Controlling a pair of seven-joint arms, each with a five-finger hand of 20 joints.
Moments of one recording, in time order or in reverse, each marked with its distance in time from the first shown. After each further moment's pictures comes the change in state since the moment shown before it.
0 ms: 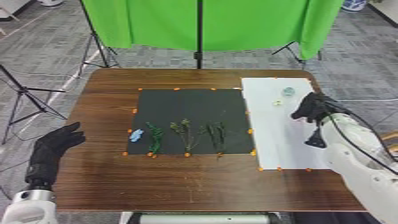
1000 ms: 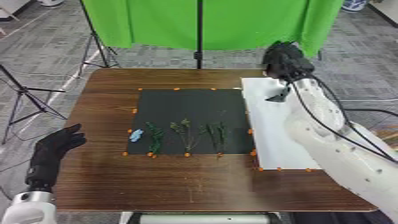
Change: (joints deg) left arm 0.5 0.0 0.1 -0.1 0.0 -0.4 -0.2; right arm 26.6 -4.9 -23.8 2.8 0.5 24.2 -6.1
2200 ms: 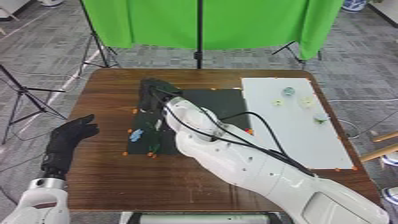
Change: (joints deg) left arm -6.9 1.9 4.8 3.0 0.5 -1.7 0.2; right arm 9.1 -35.3 -19.8 20.4 2.6 -14.6 -4.6
